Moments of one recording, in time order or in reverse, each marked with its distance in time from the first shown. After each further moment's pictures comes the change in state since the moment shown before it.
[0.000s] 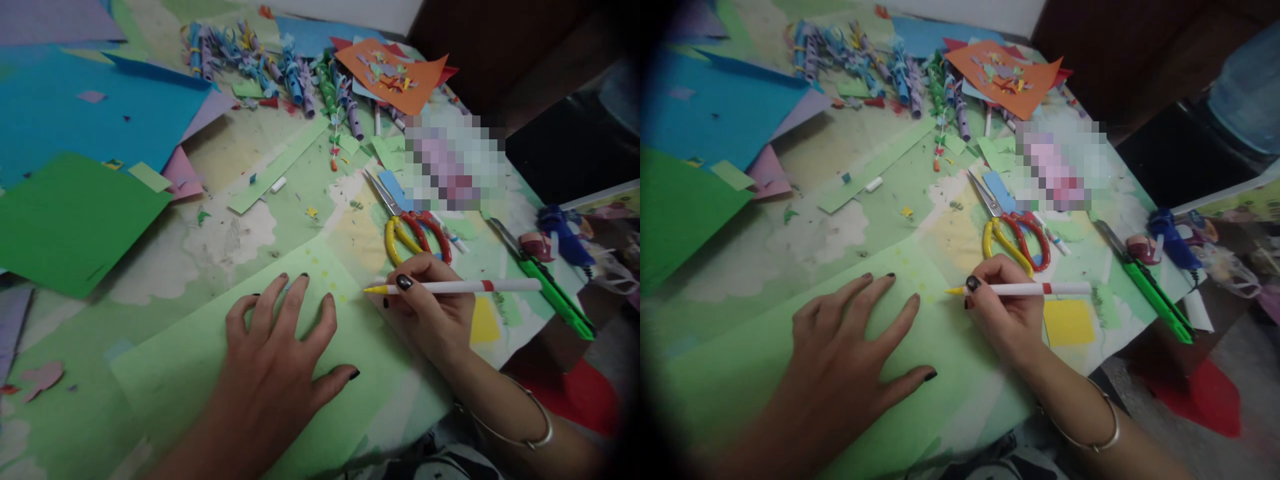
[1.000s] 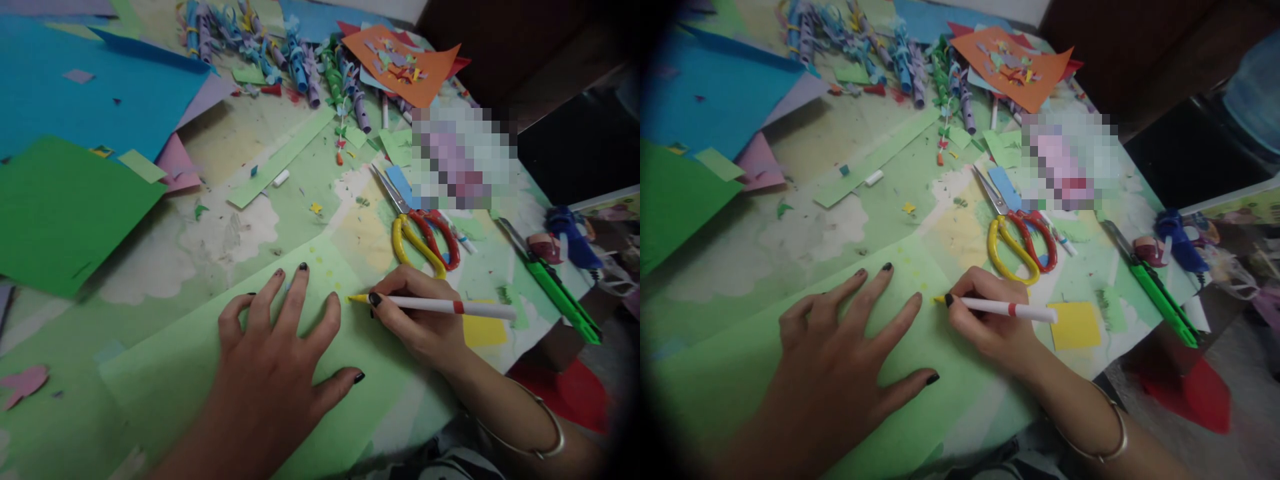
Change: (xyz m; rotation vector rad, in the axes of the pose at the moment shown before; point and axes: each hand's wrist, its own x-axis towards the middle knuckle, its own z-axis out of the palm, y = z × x) left_hand -0.003 -0.004 0.002 0.009 -0.098 -0.051; right_hand 0.008 -0.009 0.005 -0.429 -0.278 -0.175
